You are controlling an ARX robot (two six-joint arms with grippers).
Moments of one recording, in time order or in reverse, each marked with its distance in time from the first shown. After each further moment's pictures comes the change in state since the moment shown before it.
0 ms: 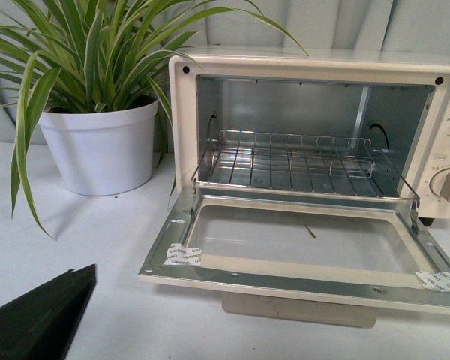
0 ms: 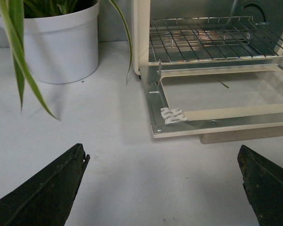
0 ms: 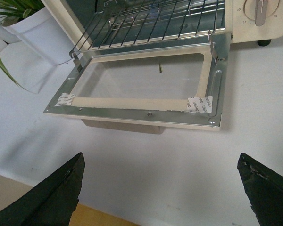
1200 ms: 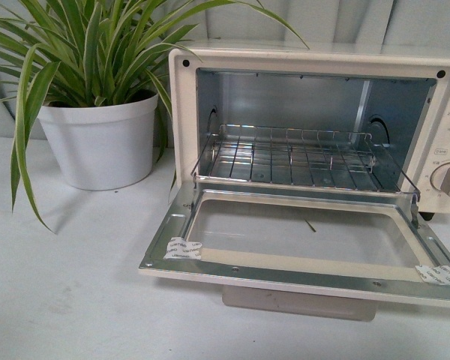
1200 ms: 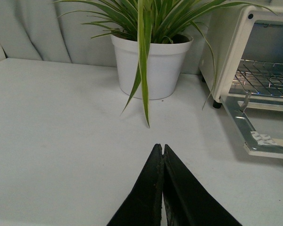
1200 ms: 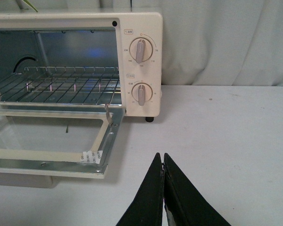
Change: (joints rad) left arm 0.578 -0.741 -0.221 -0.319 0.358 0.061; right arm -0.148 -0.446 -0.252 0.146 0.235 -0.283
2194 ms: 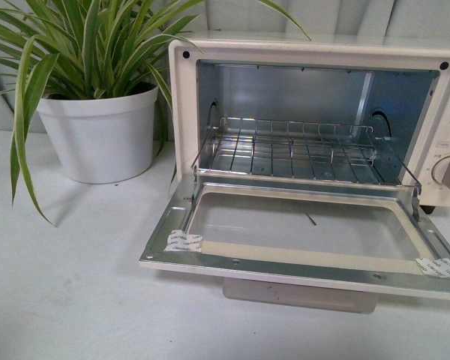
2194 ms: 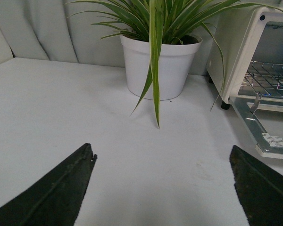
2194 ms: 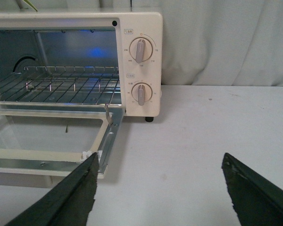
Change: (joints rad) left arm 0.208 -0.023 0.000 -0.024 0.196 0.003; right arm 0.000 0.000 0.000 0.000 0.000 -0.001
